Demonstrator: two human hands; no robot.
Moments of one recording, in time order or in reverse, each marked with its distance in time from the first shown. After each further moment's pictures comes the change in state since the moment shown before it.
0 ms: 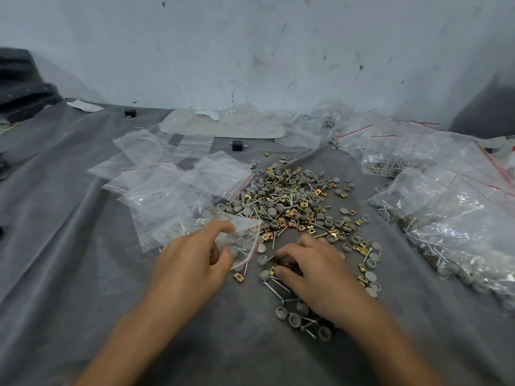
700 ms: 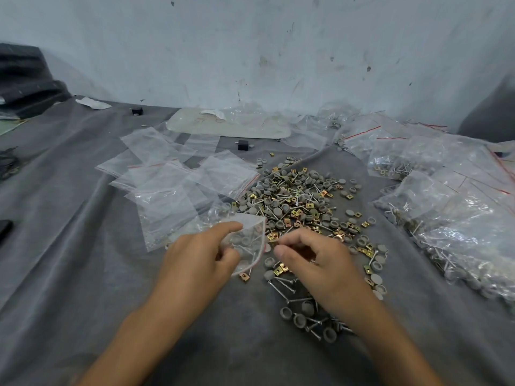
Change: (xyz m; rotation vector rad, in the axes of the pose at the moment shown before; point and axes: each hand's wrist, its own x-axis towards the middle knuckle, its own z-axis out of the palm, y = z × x) left_hand -0.001 0.007 -0.005 -0.039 0.010 -0.034; right_hand -0.006 -0.010 -0.008 0.606 0.205 -0.107
